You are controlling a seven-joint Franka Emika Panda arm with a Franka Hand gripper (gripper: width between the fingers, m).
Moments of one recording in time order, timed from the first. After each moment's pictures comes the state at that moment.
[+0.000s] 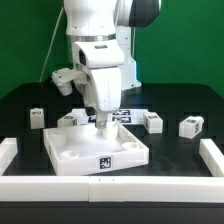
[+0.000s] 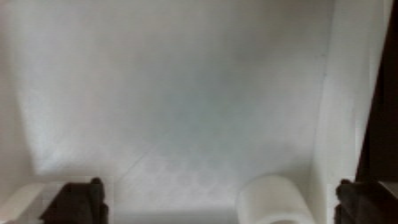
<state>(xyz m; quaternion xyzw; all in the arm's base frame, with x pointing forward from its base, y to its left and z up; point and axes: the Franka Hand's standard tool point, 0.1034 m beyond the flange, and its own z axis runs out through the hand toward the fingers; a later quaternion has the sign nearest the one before) 0.476 -0.057 0.049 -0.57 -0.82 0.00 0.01</state>
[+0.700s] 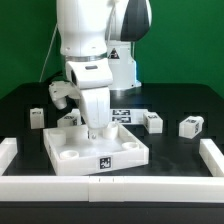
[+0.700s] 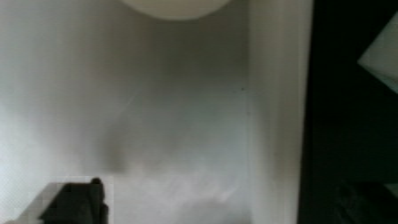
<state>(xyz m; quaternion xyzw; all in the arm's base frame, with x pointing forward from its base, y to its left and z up) 0.448 -0.067 0.015 -0.60 -0.80 0.01 0.04</state>
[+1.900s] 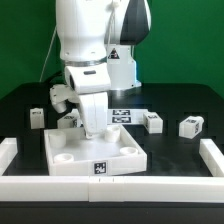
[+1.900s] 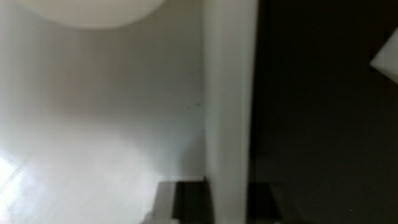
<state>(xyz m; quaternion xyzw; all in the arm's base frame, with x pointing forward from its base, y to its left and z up) 0.449 -0.067 0.009 -0.62 -0.78 0.01 0.04</state>
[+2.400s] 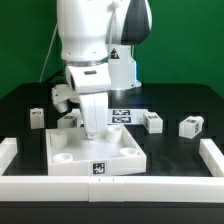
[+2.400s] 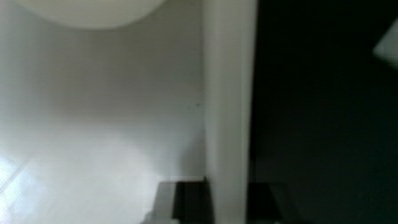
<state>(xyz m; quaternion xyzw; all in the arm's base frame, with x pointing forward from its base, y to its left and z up) 0.451 -0.049 0.009 -0.66 -0.75 0.01 0.04</state>
